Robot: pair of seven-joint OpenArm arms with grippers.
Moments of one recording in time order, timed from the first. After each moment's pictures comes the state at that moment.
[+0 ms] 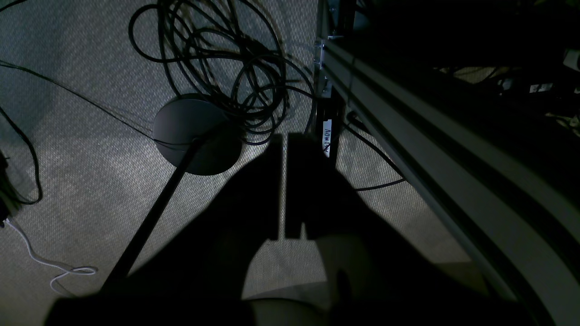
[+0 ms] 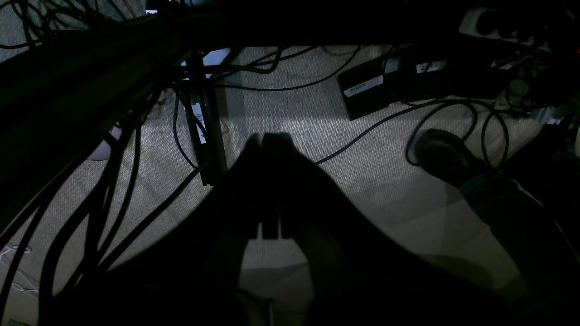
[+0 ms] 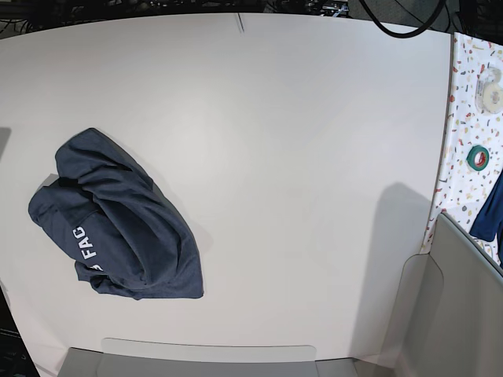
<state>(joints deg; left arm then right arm) 2.2 0.9 -2.4 5.3 -0.3 -2.7 -2.5 -2.3 0.1 2.0 6.1 -1.2 -0.9 1.0</state>
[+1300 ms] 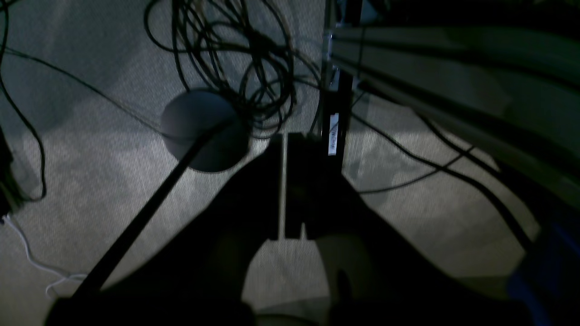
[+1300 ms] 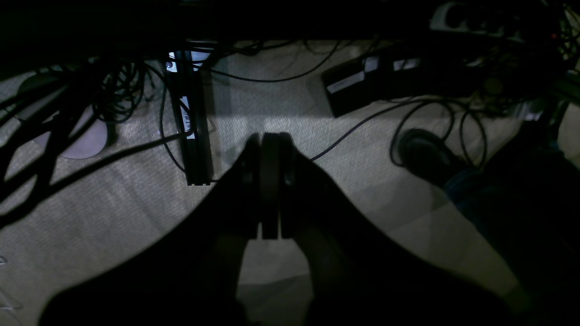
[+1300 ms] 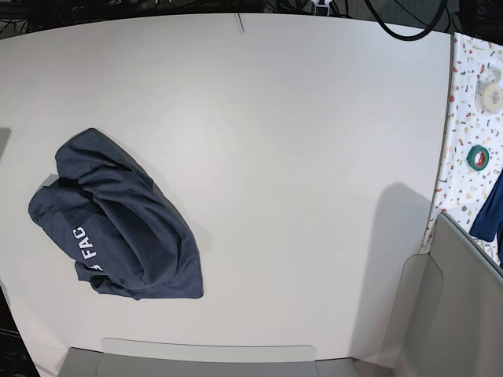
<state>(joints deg) 23.3 -0.3 -2.4 32.1 -0.3 -2.7 -2.0 -27.4 1.8 2.0 38.9 -1.5 -1.1 0.9</state>
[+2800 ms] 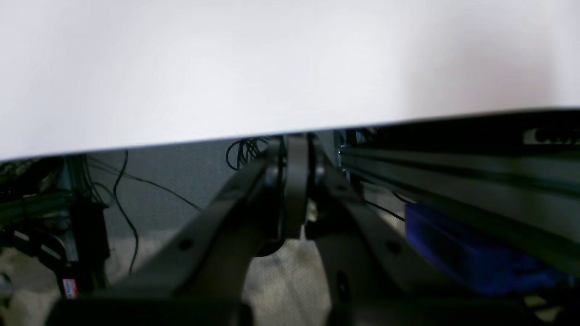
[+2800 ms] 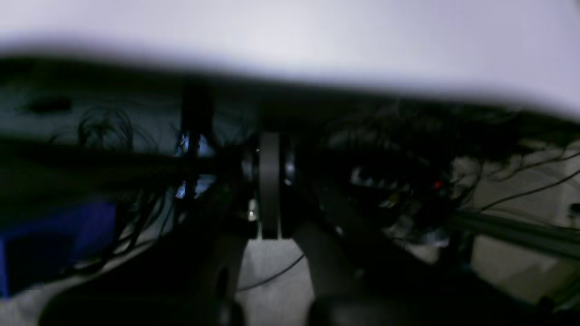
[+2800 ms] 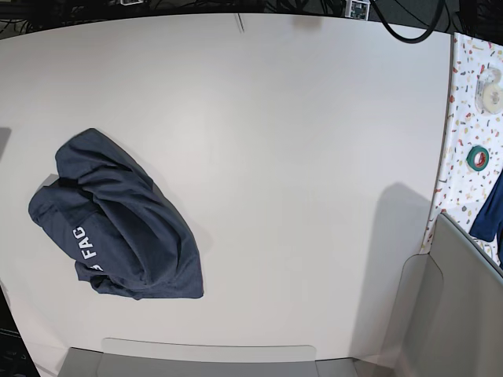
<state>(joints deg) 59.0 -5.2 -2.5 105.8 -0.3 -2.9 11.3 -59.8 6.0 3.6 101.2 -1.4 -1.6 0.6</state>
